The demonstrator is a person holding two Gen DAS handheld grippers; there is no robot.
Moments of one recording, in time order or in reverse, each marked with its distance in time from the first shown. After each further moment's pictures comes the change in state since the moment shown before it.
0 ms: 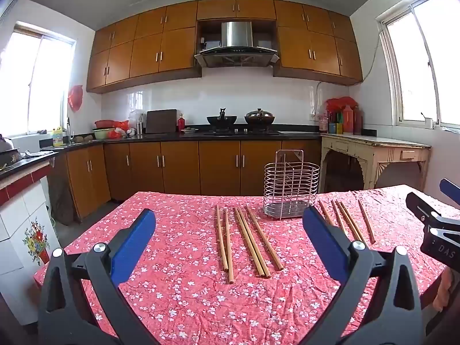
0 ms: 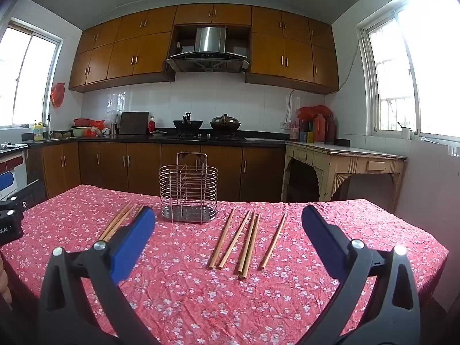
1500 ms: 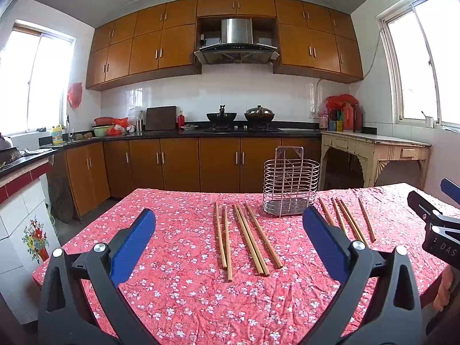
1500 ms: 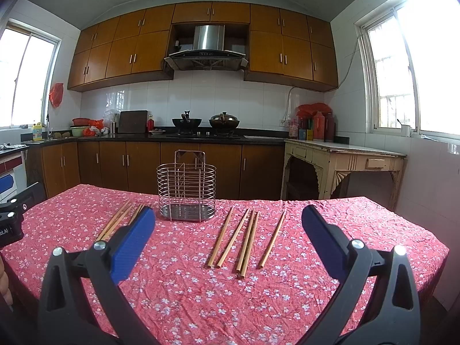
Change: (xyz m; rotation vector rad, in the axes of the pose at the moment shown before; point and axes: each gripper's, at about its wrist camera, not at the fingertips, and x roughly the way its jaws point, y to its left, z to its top) left arm 0.006 -0.002 -0.008 -0.004 0.013 -0.001; right arm 0.005 -0.001 -0.003 0.006 0.011 0.004
